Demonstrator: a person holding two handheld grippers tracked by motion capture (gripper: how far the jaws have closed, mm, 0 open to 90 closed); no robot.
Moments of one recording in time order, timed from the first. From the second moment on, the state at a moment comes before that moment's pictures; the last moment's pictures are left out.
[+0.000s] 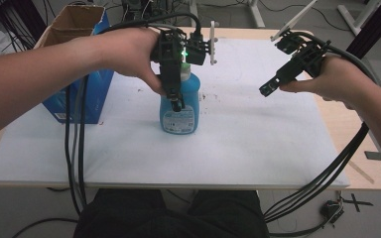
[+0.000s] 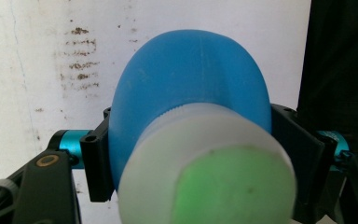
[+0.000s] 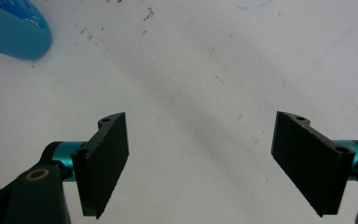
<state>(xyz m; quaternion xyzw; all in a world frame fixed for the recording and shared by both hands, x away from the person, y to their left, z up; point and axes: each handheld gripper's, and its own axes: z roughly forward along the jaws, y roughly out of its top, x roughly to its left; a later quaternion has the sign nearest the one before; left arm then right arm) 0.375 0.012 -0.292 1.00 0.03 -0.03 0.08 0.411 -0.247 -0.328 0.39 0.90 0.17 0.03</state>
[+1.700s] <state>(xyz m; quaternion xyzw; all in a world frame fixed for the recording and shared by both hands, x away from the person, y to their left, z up) 0.367 0.051 -0.174 0.98 0.17 0.01 0.11 0.409 -0.251 -0.322 0.39 0.90 0.18 0.03</state>
